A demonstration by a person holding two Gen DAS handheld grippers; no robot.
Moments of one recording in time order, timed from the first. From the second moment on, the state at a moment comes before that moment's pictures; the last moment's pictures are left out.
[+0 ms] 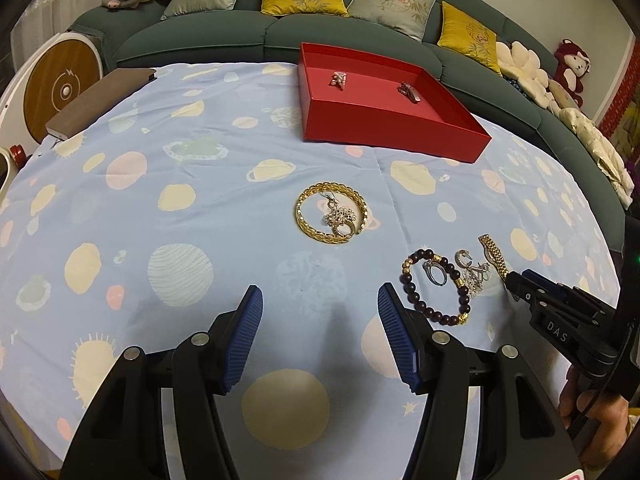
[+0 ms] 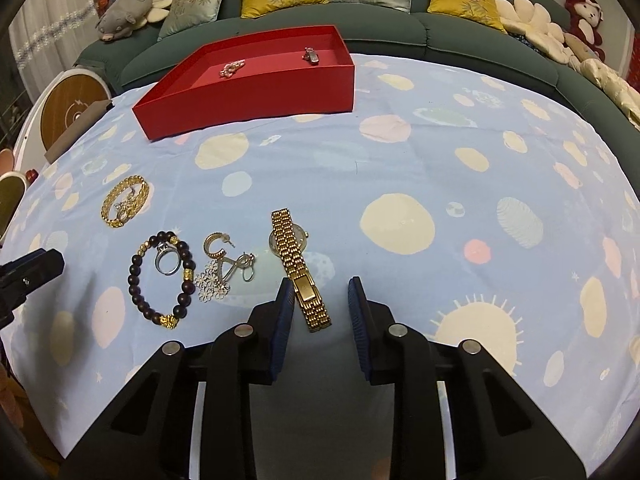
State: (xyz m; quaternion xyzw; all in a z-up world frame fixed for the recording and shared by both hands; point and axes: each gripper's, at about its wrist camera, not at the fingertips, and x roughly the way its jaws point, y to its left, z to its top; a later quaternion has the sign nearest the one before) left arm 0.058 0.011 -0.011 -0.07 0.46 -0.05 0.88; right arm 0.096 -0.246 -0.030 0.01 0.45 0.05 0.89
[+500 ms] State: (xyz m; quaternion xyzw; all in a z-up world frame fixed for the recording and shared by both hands) left arm 0.057 -0.014 -0.017 -0.05 0.47 -0.08 0.87; right arm 0.117 -0.223 -0.035 -0.03 0.44 0.07 0.90
